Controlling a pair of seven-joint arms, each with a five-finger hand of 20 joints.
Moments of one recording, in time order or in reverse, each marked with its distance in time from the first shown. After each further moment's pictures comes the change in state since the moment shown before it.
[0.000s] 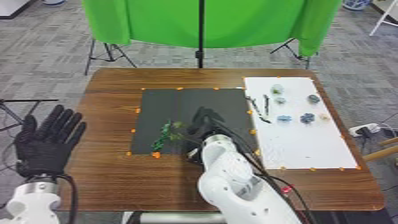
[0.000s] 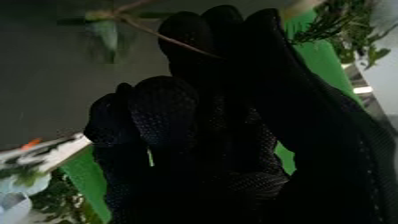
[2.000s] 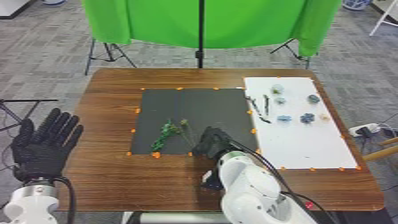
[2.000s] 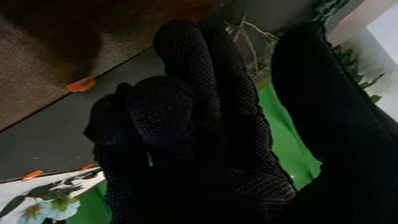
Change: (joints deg) left arm 1.4 -1.7 -1.2 0.1 -0.1 0.0 0.2; right arm -7.4 10.4 2.1 -13.6 11.1 -8.5 2.1
